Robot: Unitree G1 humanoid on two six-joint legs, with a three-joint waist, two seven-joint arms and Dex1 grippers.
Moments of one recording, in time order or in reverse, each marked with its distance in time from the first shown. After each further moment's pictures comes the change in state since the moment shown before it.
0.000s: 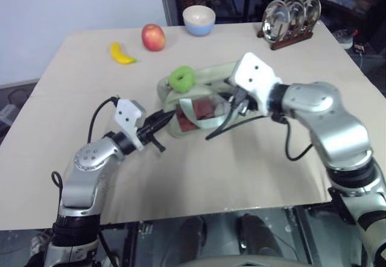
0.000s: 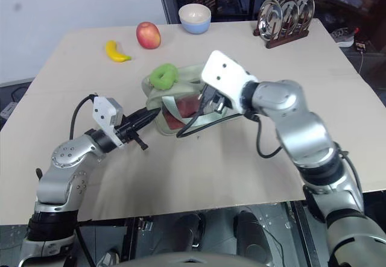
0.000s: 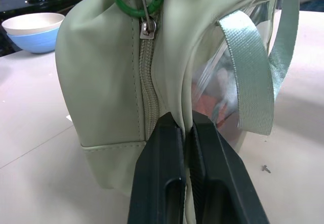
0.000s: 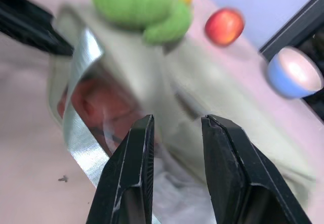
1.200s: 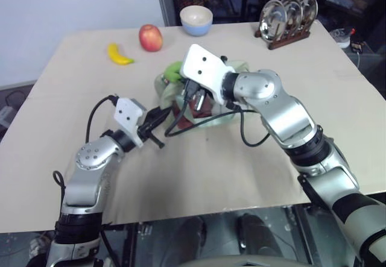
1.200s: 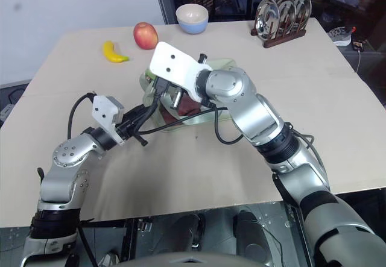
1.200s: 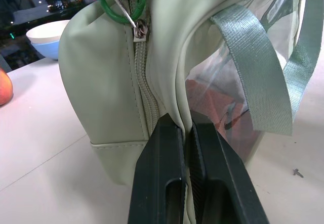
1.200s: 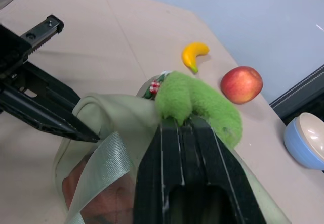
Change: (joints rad) left arm -0.013 -0.013 -0.005 0.024 0.062 -0.047 0.046; right arm -0.177 0.227 0.224 0.400 -0.108 -0.323 -0.113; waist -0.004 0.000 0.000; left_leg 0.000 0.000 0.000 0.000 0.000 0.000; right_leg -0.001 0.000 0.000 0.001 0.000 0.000
